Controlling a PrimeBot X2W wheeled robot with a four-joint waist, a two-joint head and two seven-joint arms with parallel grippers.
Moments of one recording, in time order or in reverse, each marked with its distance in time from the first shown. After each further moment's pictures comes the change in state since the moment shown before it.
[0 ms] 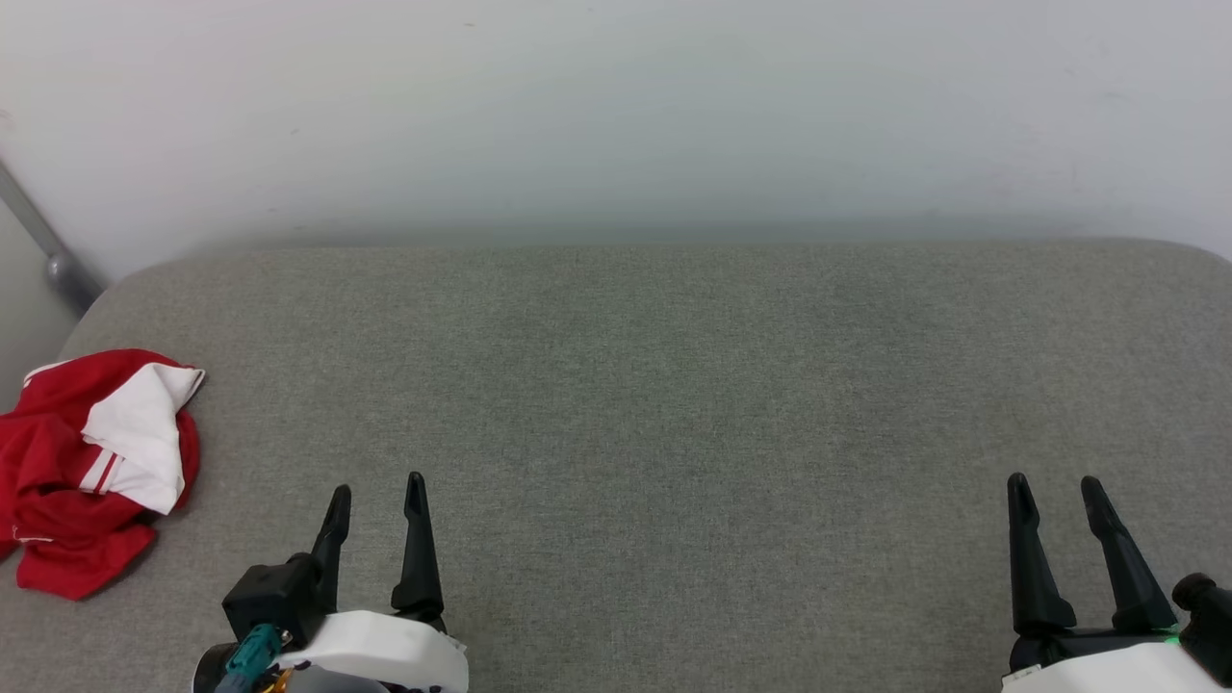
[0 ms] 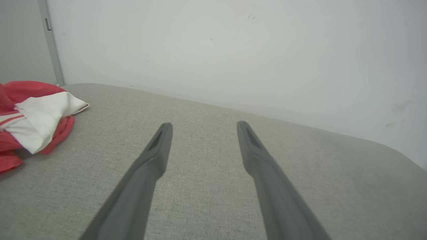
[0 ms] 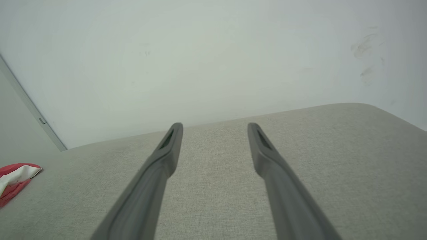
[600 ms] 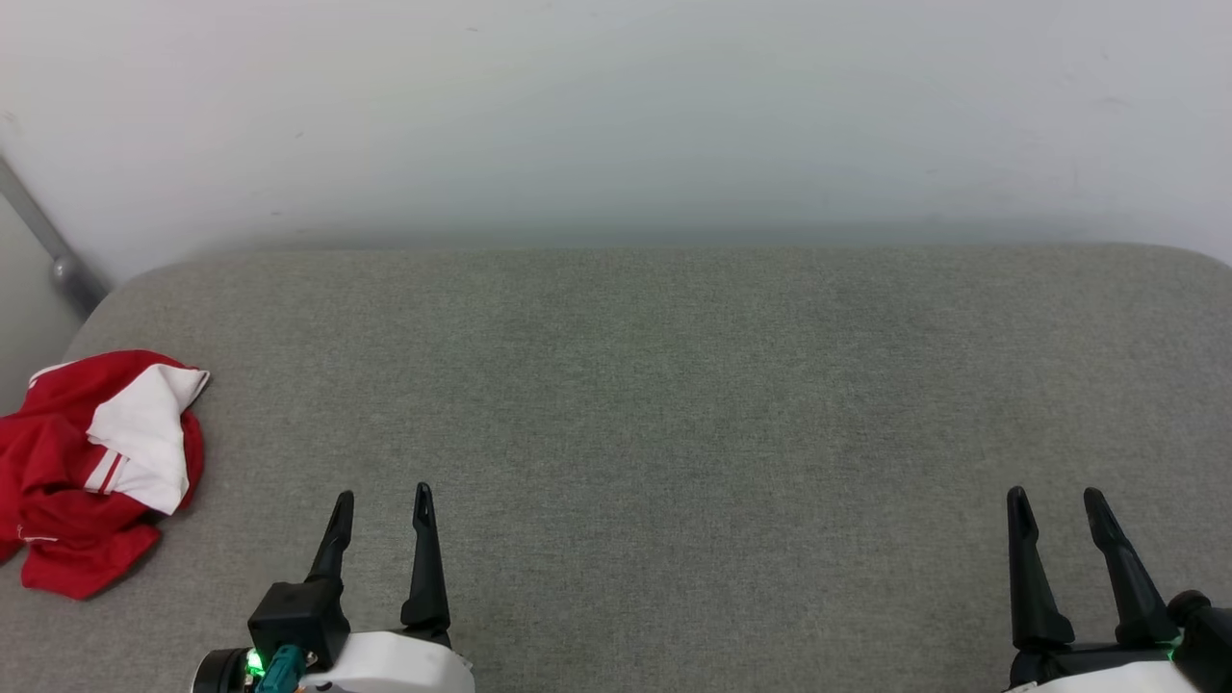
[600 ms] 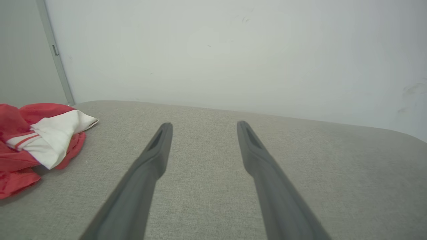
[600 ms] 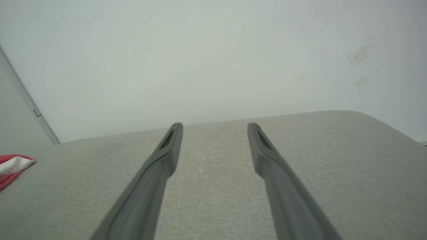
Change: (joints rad) left arm 0.027 -0.025 0.016 -0.003 0.141 -0.016 -0.037; right arm 0.026 0.000 0.000 -0.001 -0.056 0.000 -0.038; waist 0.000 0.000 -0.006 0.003
